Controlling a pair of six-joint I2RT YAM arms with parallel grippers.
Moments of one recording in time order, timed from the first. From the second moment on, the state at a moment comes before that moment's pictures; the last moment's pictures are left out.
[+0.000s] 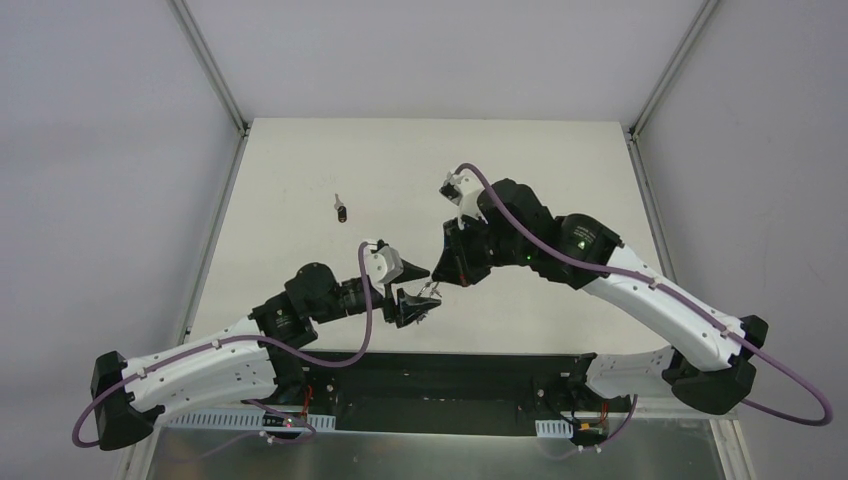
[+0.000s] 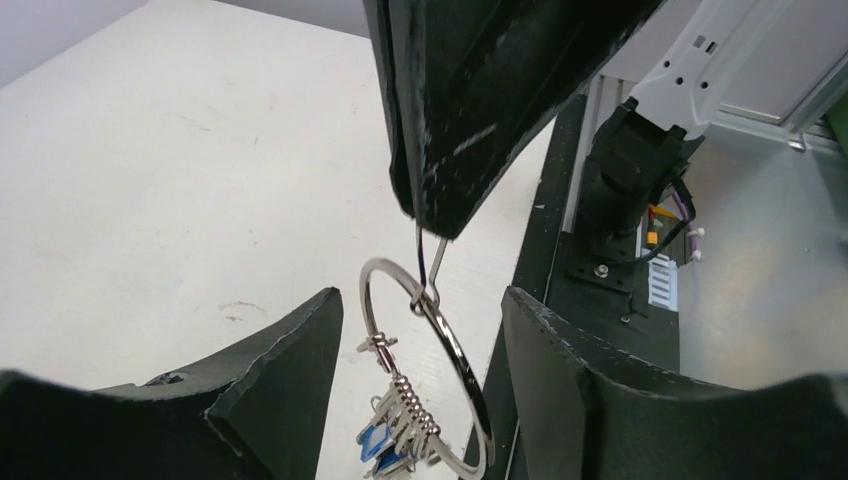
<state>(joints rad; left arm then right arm) -1.05 0.74 0.55 0.20 0.18 -0.09 1.02 1.24 1.46 -0.89 -0.20 0.46</state>
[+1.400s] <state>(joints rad) -1.05 0.76 0.51 0.32 0.10 0.12 1.06 1.35 1.58 -1.00 -0.06 0.62</state>
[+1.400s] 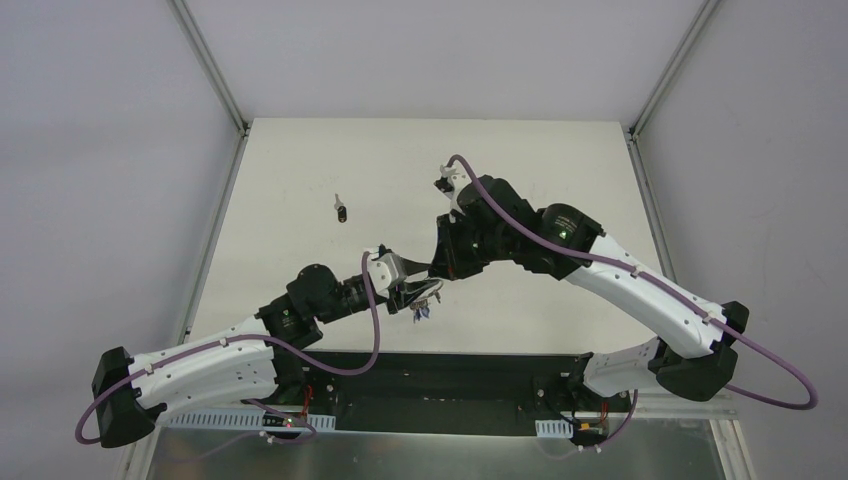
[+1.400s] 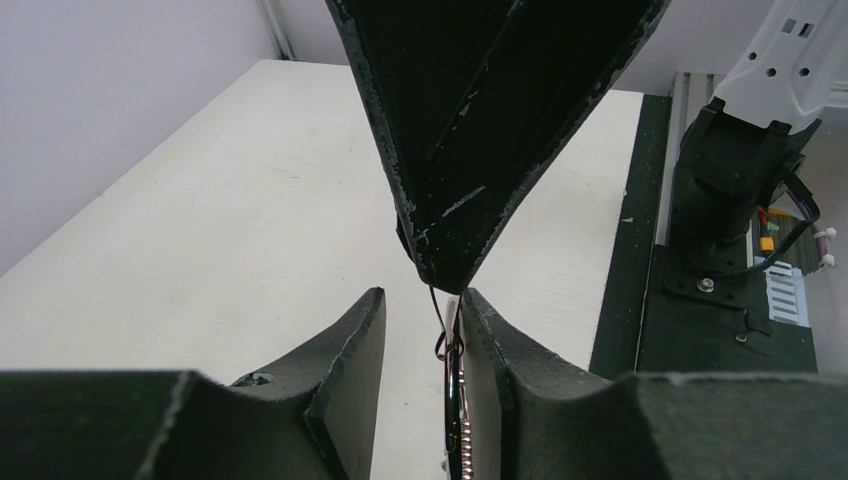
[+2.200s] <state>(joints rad) -1.05 0.76 0.51 0.32 0.11 0.07 1.06 1.33 1.57 -0.97 -0.04 0.62</state>
